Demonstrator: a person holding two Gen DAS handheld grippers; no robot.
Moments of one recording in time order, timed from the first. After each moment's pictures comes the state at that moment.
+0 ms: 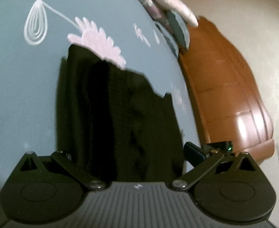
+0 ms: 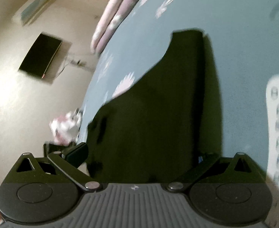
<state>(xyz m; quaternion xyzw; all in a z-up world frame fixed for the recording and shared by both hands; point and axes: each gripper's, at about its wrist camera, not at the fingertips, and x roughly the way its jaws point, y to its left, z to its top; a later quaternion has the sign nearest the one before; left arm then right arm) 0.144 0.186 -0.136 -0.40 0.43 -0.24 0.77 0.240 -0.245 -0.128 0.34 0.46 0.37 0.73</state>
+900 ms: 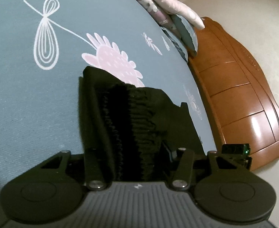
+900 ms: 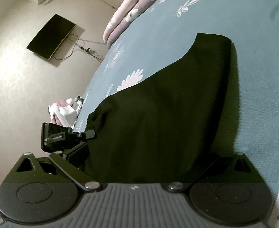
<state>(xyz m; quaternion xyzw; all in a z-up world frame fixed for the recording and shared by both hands) 0.158 0.200 -0.137 -0.37 0.42 -0.21 0.80 0.260 -0.234 -0.127 0.29 0.45 0.40 0.74</state>
